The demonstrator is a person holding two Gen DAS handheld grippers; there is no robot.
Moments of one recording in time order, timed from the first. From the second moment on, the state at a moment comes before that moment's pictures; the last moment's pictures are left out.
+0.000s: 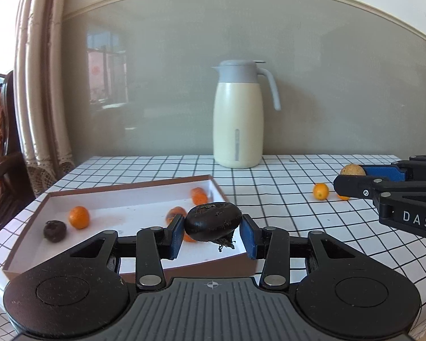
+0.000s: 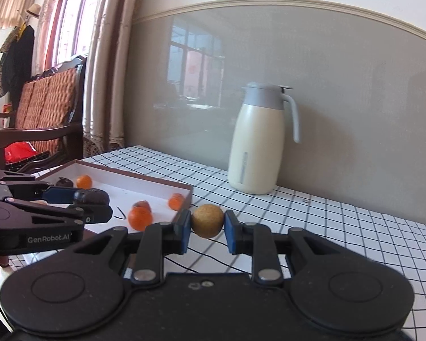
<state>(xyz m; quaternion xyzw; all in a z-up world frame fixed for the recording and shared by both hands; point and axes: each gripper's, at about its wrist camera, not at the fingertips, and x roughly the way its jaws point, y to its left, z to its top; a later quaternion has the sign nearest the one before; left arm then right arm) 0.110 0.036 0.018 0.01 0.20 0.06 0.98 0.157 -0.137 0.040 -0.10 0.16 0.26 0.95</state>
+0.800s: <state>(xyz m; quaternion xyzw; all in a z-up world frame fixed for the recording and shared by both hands) 0.084 0.102 0.017 0.00 0.19 0.14 0.97 0.149 -0.076 0.039 -0.09 0.15 0.33 0.93</state>
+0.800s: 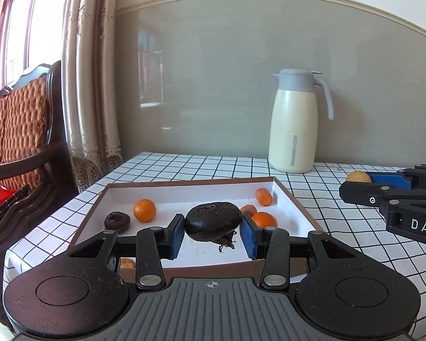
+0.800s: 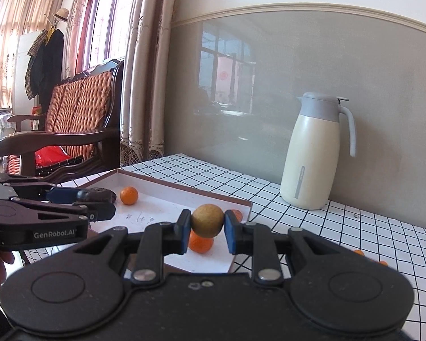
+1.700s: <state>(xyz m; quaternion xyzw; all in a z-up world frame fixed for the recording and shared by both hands) 0.080 0.174 0.015 -0.02 0.18 0.20 0.96 0.164 -0.015 0.035 -0.08 0.14 0.35 0.92</state>
